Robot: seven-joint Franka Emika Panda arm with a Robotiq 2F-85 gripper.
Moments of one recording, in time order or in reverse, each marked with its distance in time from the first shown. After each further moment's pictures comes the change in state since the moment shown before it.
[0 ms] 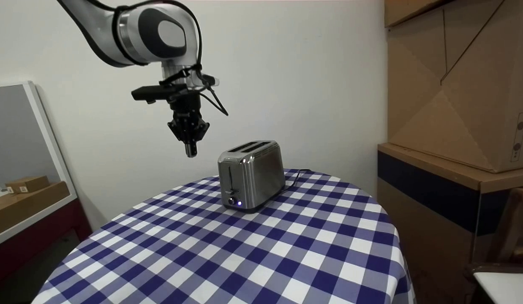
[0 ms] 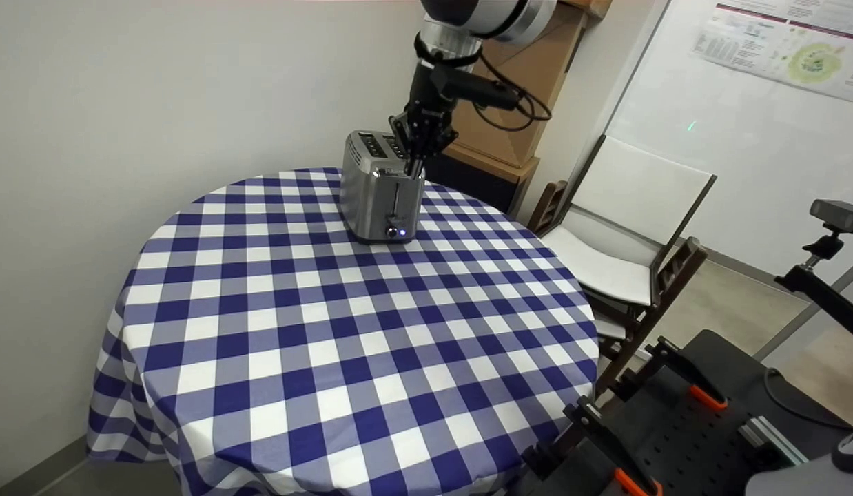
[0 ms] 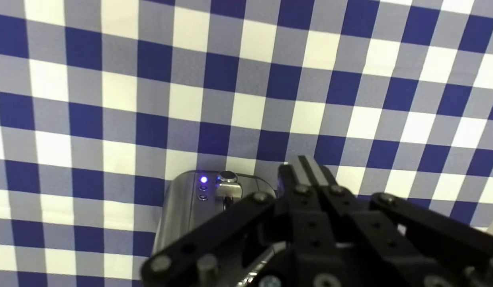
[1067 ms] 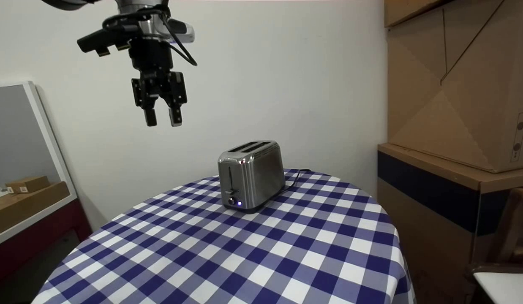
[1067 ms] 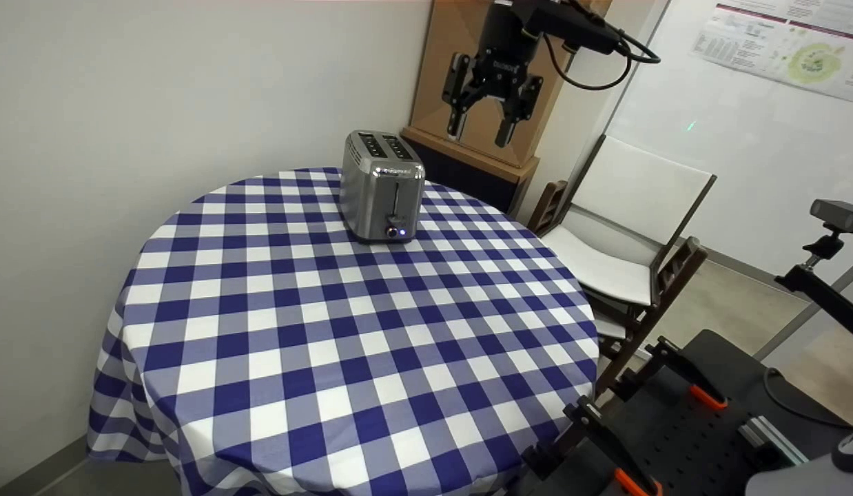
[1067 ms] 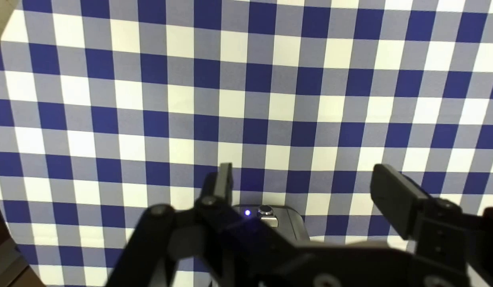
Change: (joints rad) arm 0.022 -0.388 -0.051 -0.317 -0.020 -0.094 0.084
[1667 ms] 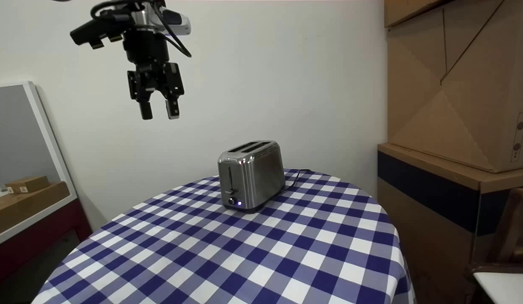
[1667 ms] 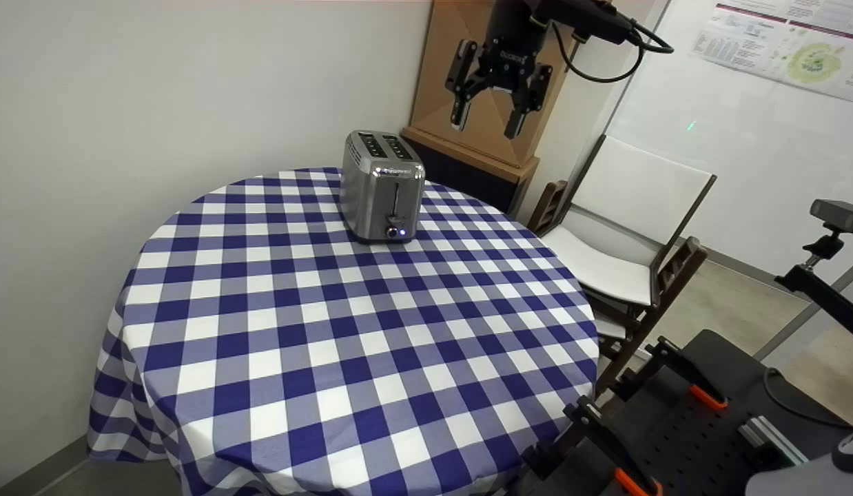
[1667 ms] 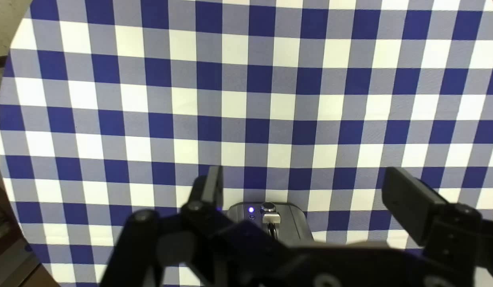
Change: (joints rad) arm 0.000 -0.042 0.000 -0.020 -0.004 -0.013 0.025
